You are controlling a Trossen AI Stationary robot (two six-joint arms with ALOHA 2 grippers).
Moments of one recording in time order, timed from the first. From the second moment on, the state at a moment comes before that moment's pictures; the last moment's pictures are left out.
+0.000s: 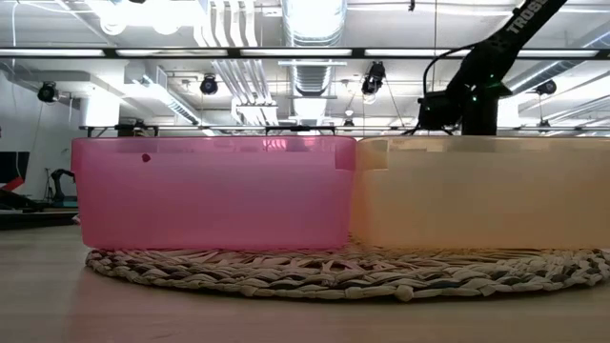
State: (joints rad) left arm -0.11 0.76 1.06 -0.40 -0.36 -0.50; right arm -0.82 1.51 0.83 -0.74 0.03 1.17
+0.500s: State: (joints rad) left arm -0.11 0.78 1.06 -0.40 -0.36 -0.50; right arm -0.82 1.51 0.77 -0.69 0.03 1.21
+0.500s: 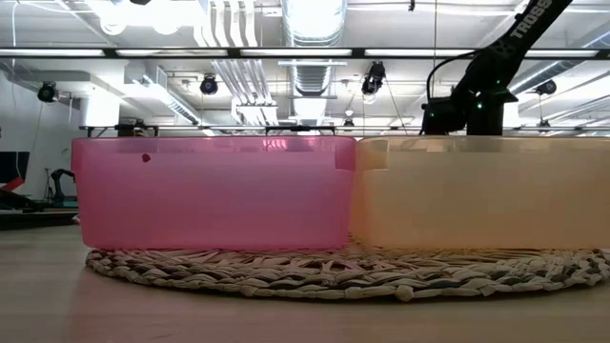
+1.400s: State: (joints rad) left arm -0.11 0.78 1.06 -0.40 -0.36 -0.51; right arm -0.82 1.58 0.78 -0.68 0.01 1.20
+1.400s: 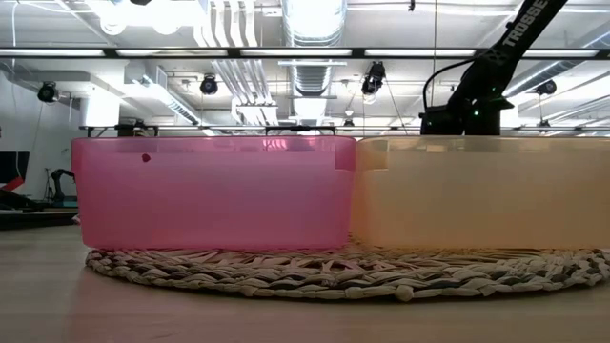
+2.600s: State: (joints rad) left arm -0.11 0.78 1.06 -0.40 -0.36 -0.51; right arm -0.82 1.55 0.78 -0.69 -0.02 1.19
